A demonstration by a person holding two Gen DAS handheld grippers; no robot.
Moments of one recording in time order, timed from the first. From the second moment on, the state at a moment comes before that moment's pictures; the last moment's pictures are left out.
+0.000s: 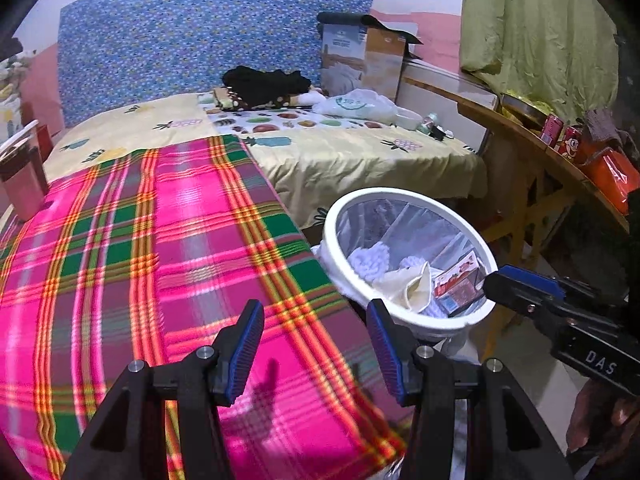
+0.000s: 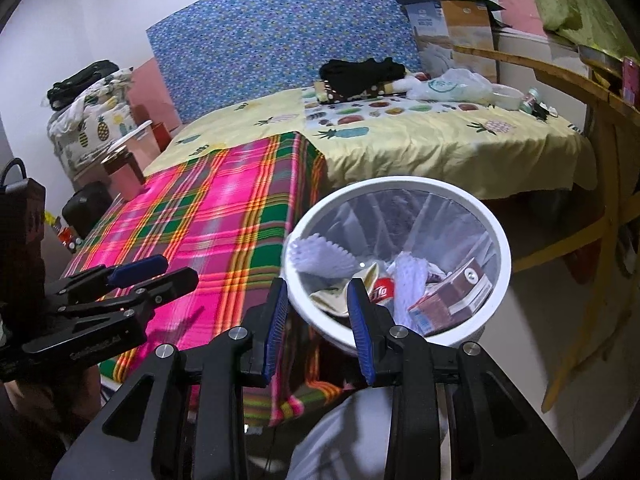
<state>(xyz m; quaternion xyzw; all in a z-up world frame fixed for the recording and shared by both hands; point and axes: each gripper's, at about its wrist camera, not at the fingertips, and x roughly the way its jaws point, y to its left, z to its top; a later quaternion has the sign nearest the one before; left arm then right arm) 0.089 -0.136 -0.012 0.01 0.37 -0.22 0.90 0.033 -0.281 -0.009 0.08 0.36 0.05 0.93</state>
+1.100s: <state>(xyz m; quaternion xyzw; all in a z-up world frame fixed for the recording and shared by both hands) 0.034 -0.093 -0.006 0.01 0.36 -0.16 0.92 0.002 -0.245 -0.007 0.06 0.35 0.09 0.93</state>
